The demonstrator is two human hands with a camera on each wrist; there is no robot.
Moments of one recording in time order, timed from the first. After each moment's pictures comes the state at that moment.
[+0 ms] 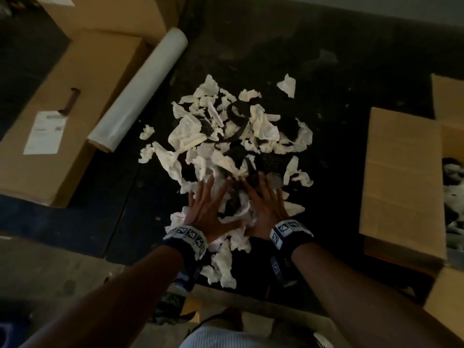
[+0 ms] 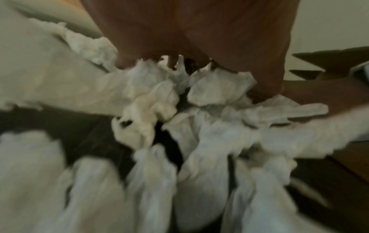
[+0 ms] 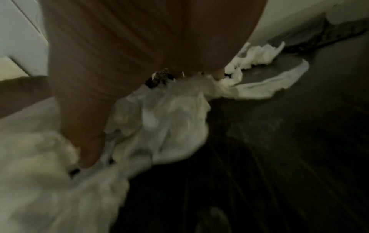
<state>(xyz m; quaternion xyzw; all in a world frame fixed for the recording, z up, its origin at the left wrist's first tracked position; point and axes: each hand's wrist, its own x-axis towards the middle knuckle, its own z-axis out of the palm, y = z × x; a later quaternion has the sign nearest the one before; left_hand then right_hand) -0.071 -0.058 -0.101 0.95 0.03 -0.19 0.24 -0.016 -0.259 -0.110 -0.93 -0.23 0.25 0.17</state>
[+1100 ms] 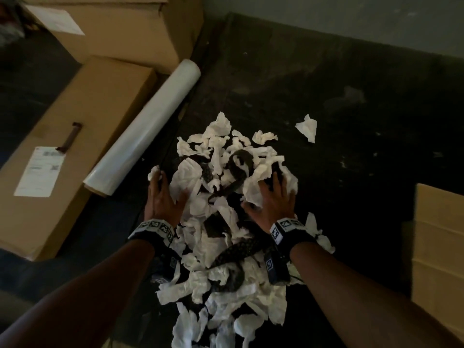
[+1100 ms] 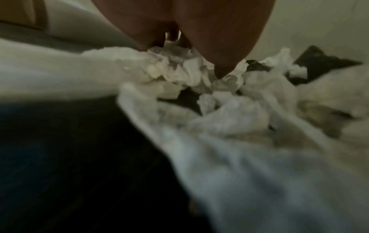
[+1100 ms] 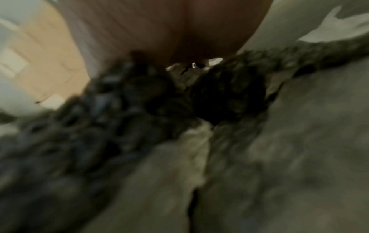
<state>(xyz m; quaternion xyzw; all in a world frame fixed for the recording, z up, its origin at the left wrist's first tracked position) 0.072 0.086 -0.137 0.93 0.27 -0.06 0.25 0.155 -0.197 -0.137 -0.96 -0.11 0.19 0.15</state>
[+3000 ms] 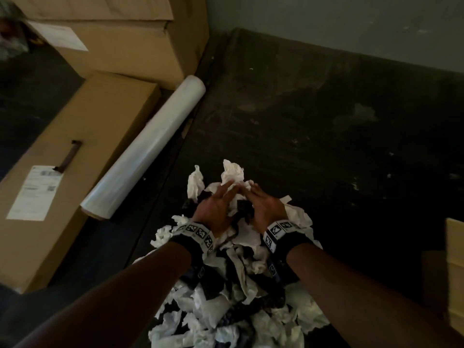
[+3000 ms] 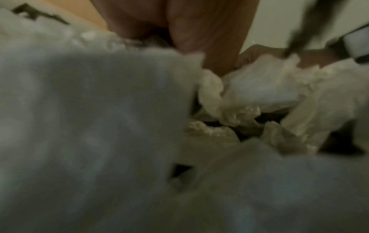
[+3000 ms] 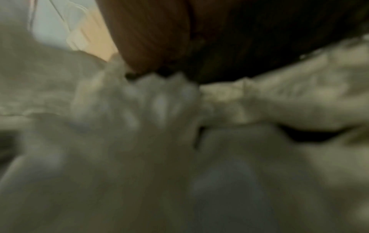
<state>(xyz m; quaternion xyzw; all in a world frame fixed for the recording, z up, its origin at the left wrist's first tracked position) 0.157 0.018 -0.137 0.96 0.01 -0.15 0.23 0.208 -0.153 -0.126 -0.92 -0.25 0.24 0.17</state>
